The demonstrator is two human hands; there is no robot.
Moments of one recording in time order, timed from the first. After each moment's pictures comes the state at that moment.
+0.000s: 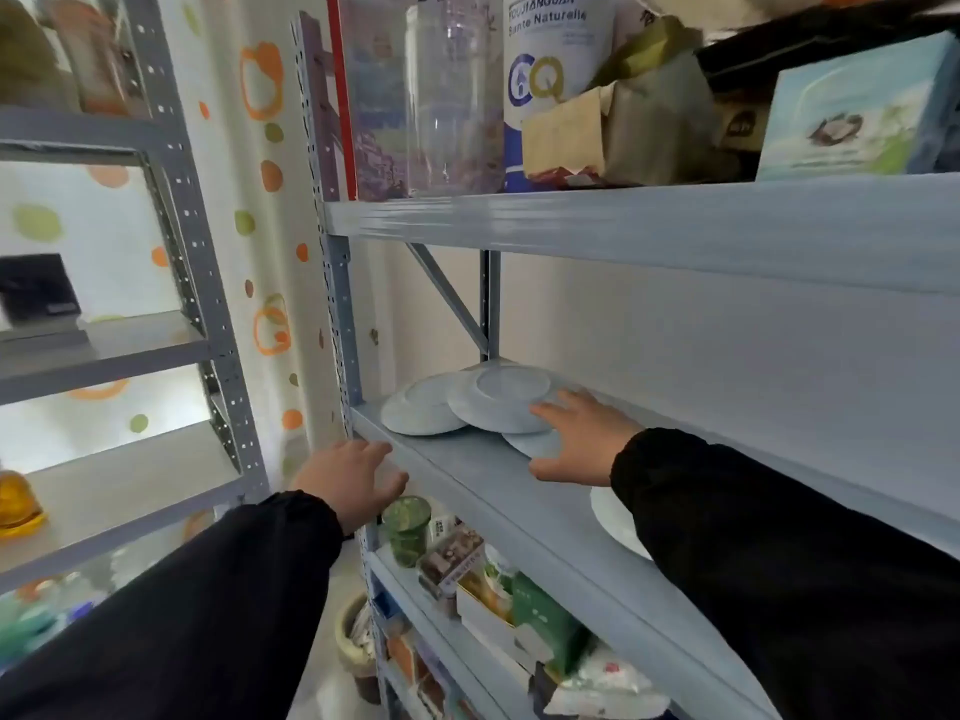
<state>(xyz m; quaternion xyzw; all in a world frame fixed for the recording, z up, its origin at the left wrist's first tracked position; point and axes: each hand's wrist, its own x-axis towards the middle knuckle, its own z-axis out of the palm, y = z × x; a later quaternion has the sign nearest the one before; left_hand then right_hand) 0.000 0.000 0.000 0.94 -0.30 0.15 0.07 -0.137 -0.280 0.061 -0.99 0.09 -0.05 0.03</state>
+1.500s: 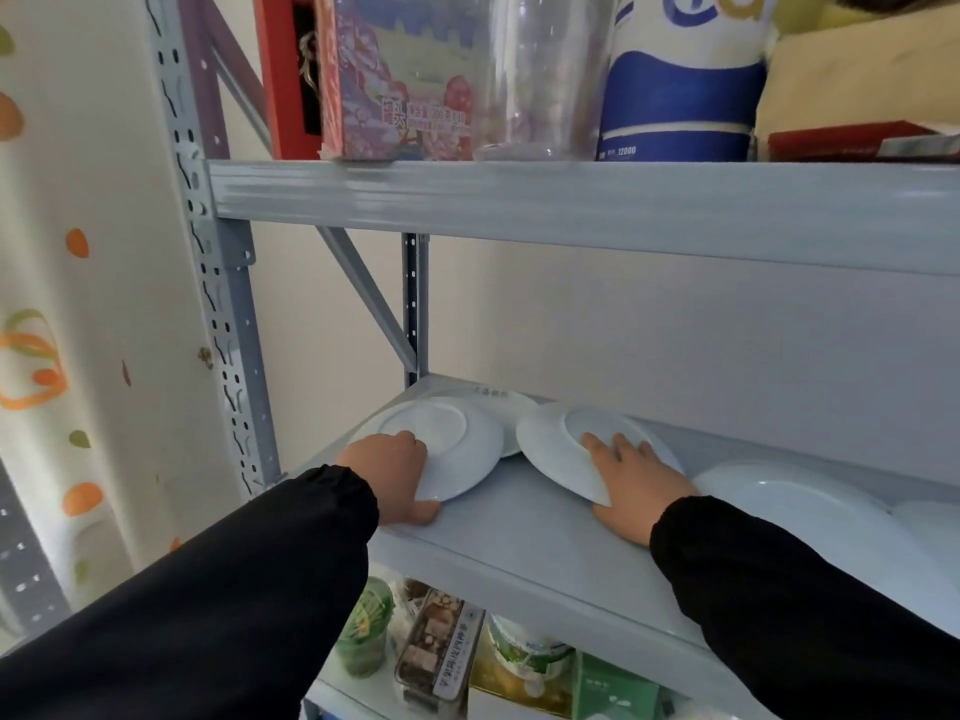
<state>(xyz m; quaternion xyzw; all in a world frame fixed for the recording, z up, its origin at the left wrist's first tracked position) 0.188 -0.102 0.011 0.83 -0.54 0.13 -0.08 -0.057 -0.298 -0.013 -0.92 0.39 -0.02 -0.04</state>
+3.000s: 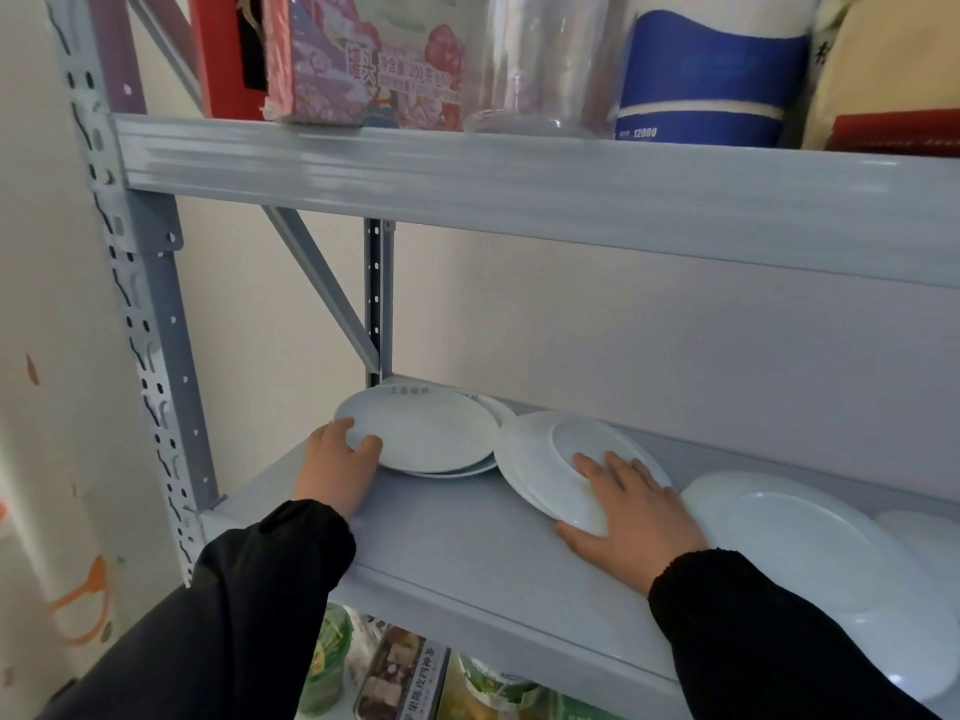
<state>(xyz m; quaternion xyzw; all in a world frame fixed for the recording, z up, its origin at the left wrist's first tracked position) 0.233 -0.149 -0.030 0.80 -0.30 -0.07 0.51 -0.070 -0.286 -0.023 -0.90 0.42 -0.08 -0.03</state>
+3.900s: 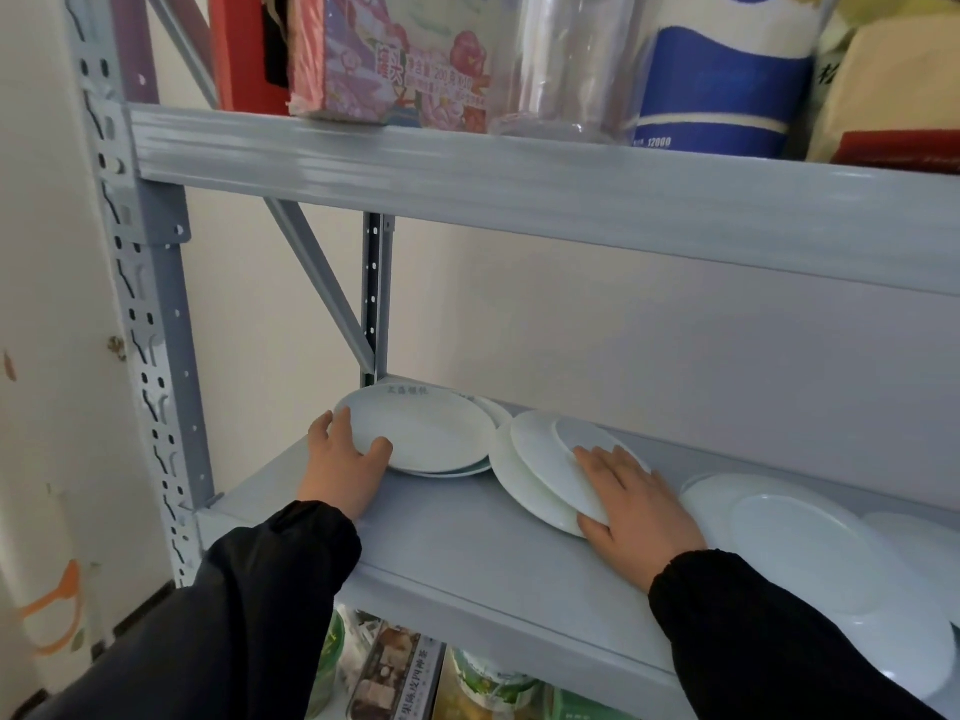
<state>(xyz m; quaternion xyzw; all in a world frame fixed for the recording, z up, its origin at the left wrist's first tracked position) 0.233 -0.149 -0.042 0.78 -0.33 -0.08 0.52 -0.075 -0.275 -0.015 -0.92 0.39 -0.09 -0.05</state>
